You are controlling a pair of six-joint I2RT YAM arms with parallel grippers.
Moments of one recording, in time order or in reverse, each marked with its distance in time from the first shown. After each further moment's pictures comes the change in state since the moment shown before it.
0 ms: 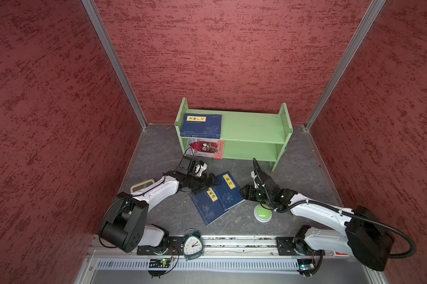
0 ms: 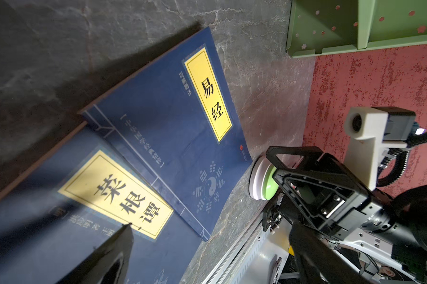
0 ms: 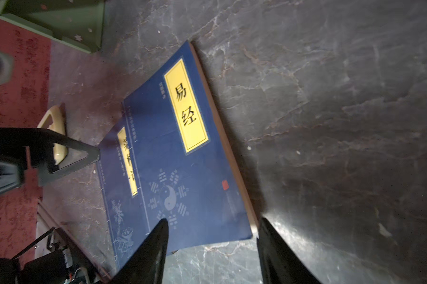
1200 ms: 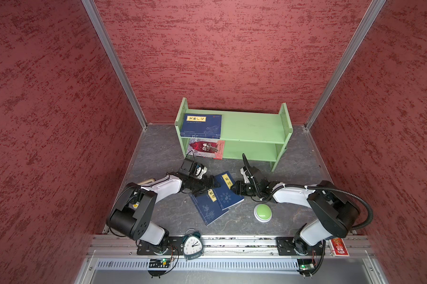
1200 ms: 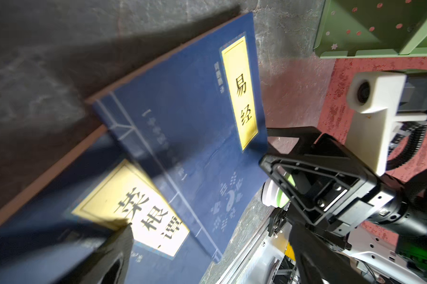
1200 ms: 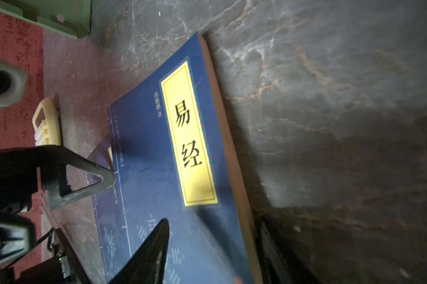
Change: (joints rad) left arm 0.003 0.114 -0.031 0.087 0.011 -0.036; right arm -0.052 0.335 0.116 0.214 -0.188 -0.061
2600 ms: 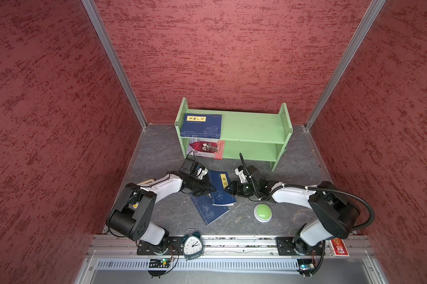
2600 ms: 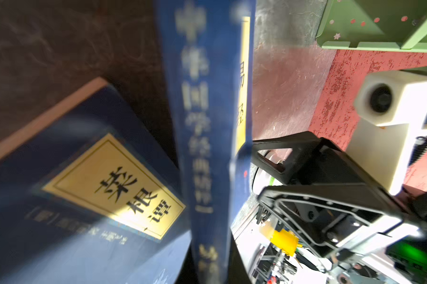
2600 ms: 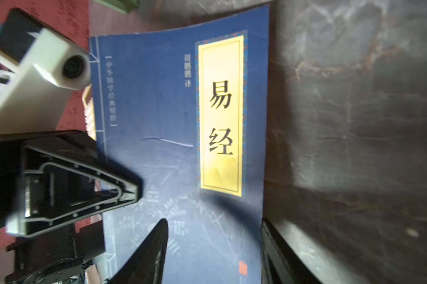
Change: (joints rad) left arm -0.010 -0.023 0.042 -0.118 0.027 -0.019; right arm 0.038 -0.037 0.034 0.006 -0.112 0.048
